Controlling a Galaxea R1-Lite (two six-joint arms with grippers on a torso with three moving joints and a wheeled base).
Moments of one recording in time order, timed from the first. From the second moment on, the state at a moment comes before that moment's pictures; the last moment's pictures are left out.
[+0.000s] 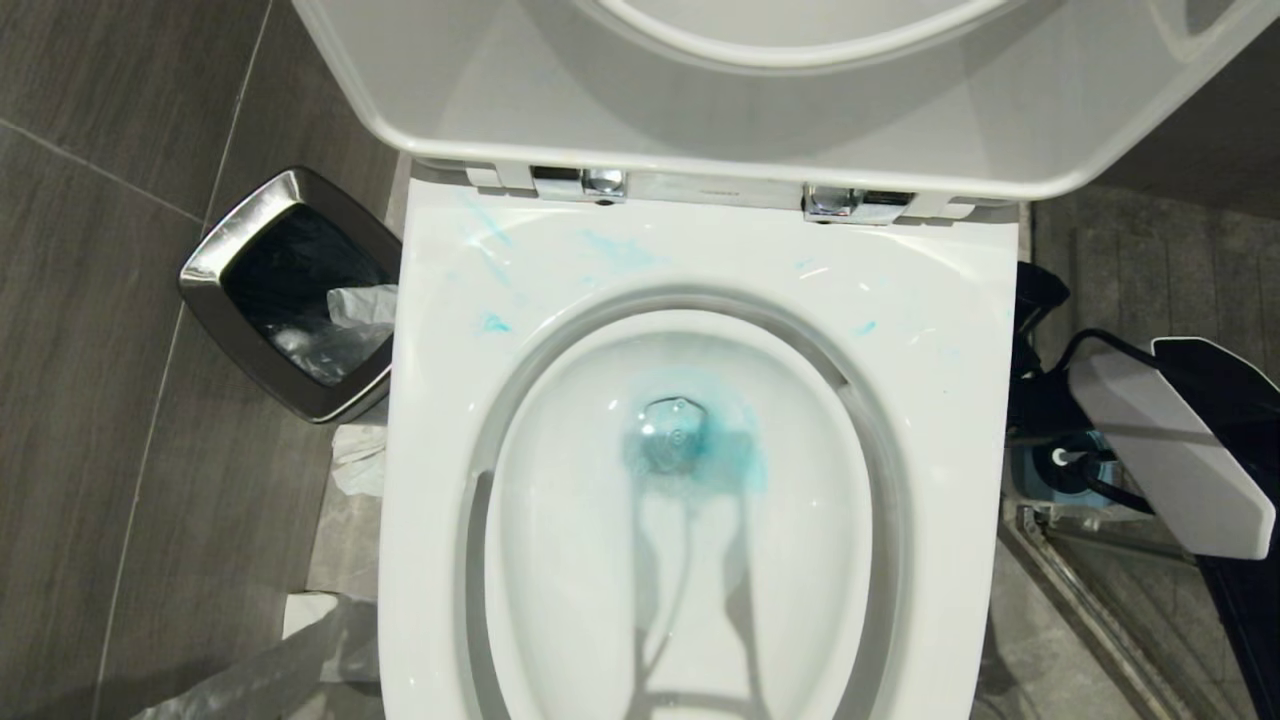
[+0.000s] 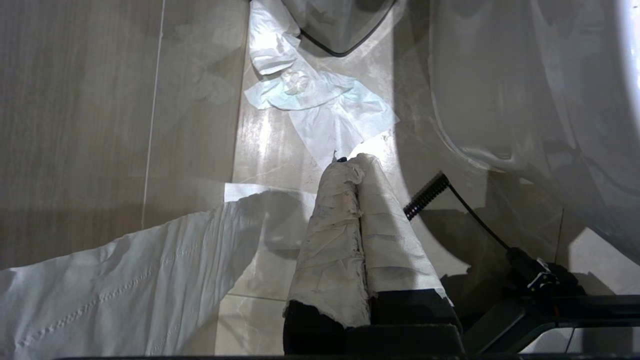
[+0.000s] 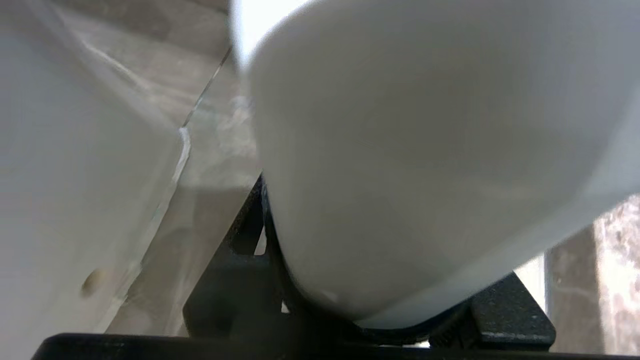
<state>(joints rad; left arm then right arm) 0.00 0.00 0.00 -0.01 0.00 0.00 0.07 2.52 -1.76 -1.17 0.01 -0.19</state>
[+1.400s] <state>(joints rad) 0.00 0.00 0.00 -0.01 0.00 0.00 0.10 2.49 -1.55 -1.31 -0.05 -0.22</state>
